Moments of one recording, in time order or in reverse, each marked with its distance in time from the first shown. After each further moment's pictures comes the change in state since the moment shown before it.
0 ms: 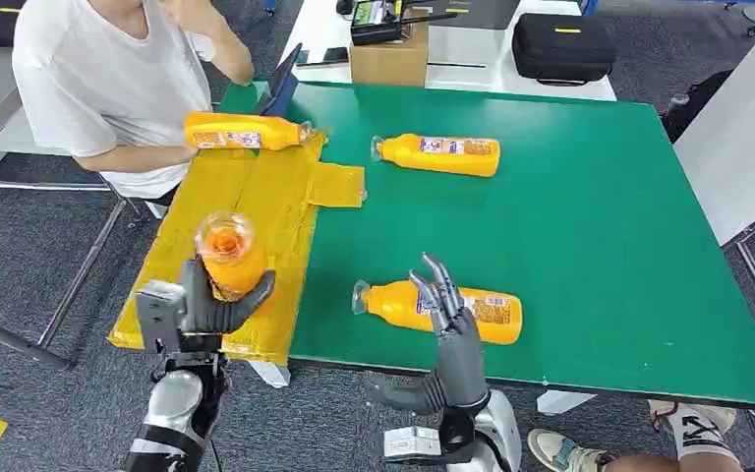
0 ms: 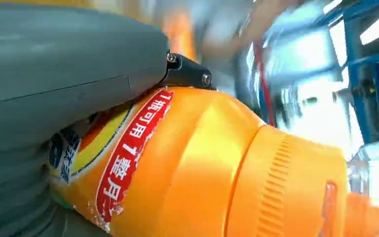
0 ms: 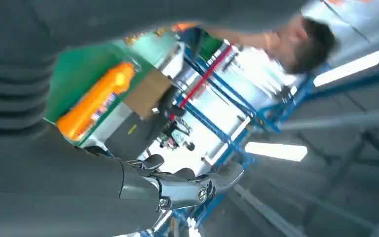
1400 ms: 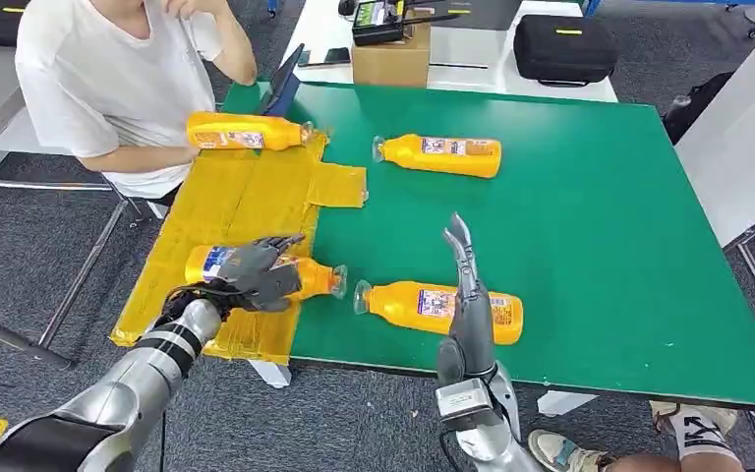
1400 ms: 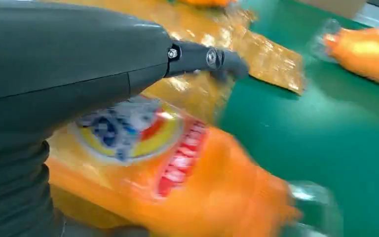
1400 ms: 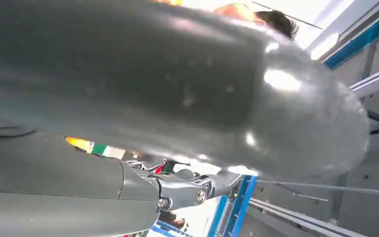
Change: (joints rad) left arm -0.521 0.124 -0.062 0.873 -0.518 -0.355 -0.061; right arm -0.085 0.000 0.013 -0.005 -0.328 0.153 -0.018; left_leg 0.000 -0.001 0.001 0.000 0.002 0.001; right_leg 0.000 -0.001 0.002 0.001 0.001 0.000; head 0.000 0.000
